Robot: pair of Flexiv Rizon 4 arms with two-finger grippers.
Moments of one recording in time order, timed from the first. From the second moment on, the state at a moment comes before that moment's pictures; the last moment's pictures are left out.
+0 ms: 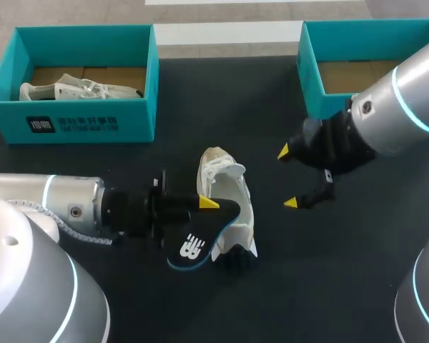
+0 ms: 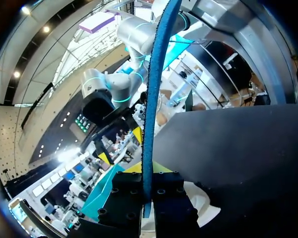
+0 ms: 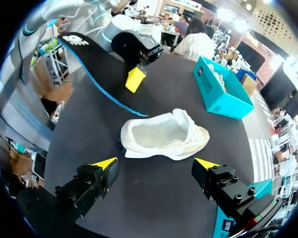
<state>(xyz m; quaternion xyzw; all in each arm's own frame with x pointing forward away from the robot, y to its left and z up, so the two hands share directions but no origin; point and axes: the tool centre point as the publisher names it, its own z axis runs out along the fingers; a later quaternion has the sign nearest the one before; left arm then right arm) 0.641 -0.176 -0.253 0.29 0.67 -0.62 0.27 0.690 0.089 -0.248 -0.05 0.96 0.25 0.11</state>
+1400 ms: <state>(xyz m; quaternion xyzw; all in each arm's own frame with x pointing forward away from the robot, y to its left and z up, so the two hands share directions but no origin) 0.656 -0.170 -0.266 0.27 0.68 -0.62 0.29 0.721 0.136 -0.318 -0.09 0.95 0.27 0.11</state>
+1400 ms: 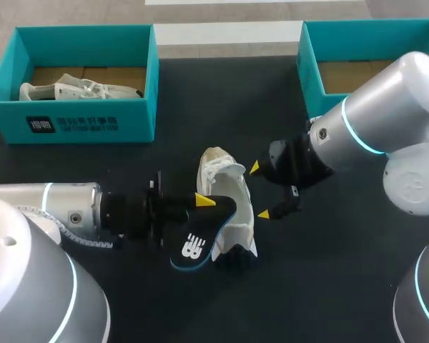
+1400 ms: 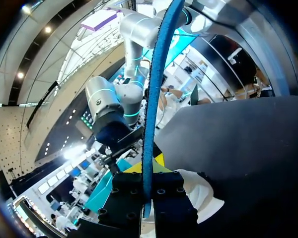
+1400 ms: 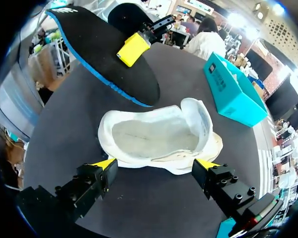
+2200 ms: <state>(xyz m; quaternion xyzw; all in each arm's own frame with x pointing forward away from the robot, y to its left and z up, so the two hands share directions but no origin) 0.672 -0.204 -0.301 0.25 0.69 -0.63 0.27 0.720 0.136 -0.317 -0.09 0.95 0.26 0.11</state>
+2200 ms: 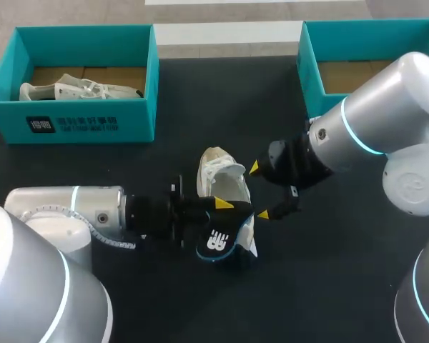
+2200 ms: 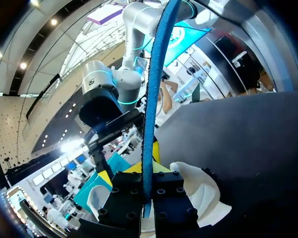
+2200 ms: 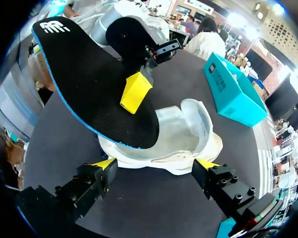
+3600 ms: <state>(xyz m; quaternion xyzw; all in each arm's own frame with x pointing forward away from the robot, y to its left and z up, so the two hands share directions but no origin) 0.711 -0.212 -0.331 0.24 0.70 -0.61 0.28 0.721 0.136 -0.316 -0.09 0.95 0.26 0.11</state>
